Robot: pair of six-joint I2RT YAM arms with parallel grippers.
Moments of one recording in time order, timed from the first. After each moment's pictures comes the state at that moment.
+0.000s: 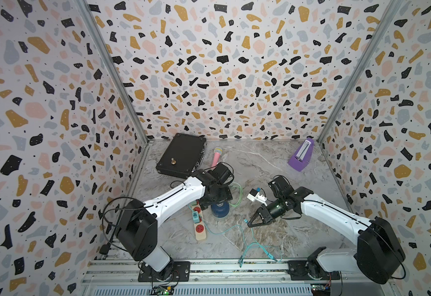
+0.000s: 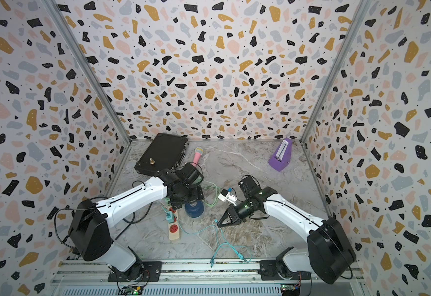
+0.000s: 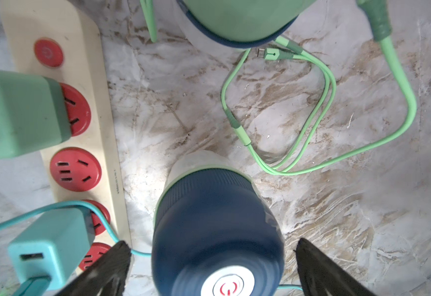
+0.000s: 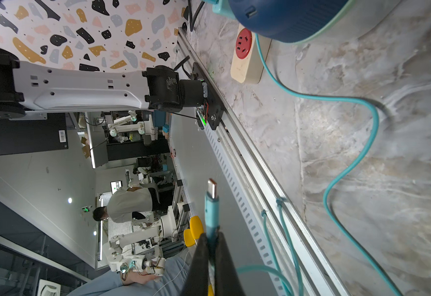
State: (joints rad) left arm -0.69 1.58 1.25 -0.98 0.02 -0.96; right arm 0.61 1.34 0.84 -0.67 -1.12 0.30
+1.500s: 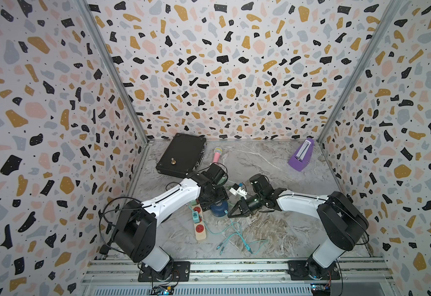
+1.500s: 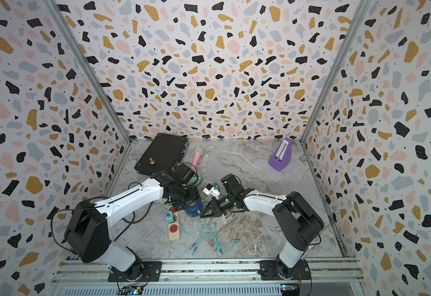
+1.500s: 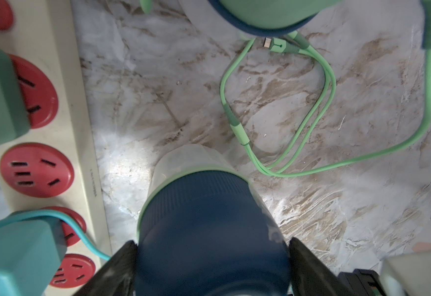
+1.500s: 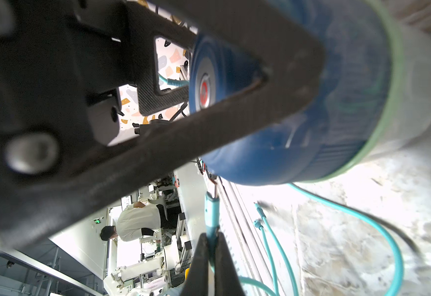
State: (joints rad) left arm -0.64 1.55 1.15 -0.87 0.14 -1.01; right arm 0.71 1.66 0.87 -0.05 -1.09 0.67
